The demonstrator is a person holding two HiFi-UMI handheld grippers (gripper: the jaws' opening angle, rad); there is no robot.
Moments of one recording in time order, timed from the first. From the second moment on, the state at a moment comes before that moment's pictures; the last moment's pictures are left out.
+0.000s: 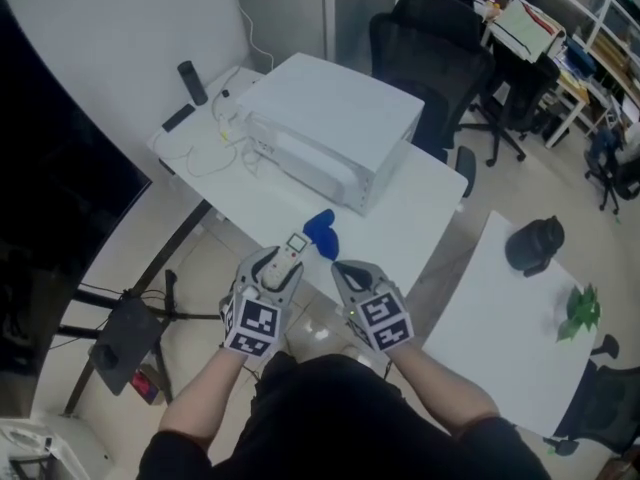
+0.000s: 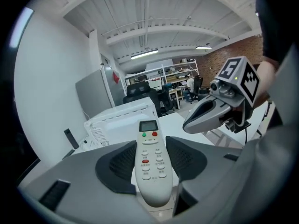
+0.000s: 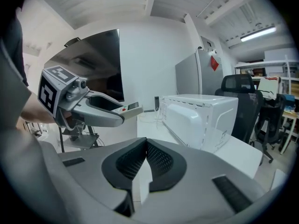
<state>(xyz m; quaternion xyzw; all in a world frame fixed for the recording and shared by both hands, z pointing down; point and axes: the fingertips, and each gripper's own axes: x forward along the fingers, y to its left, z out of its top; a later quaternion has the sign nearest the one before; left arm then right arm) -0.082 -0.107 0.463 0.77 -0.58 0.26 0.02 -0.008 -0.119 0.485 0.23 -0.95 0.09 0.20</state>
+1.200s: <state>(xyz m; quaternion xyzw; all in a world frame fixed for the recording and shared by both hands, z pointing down) -0.140 -0.131 0.480 0.77 -0.55 0.32 0.01 -0.096 -0.255 0.699 0.27 -0.84 0.09 0.46</state>
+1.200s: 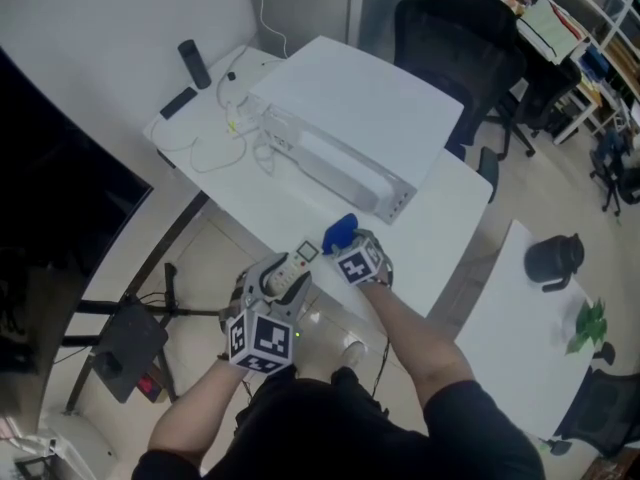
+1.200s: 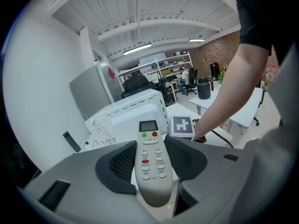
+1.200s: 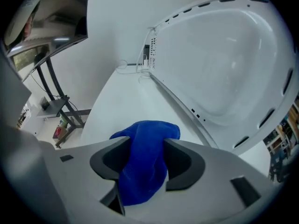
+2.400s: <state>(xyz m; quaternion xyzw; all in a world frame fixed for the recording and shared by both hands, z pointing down) -0.117 -0.116 0.459 0.76 -0.52 0.37 -0.13 -0.116 -0.070 0.400 0.15 -0.96 -0.04 0.23</state>
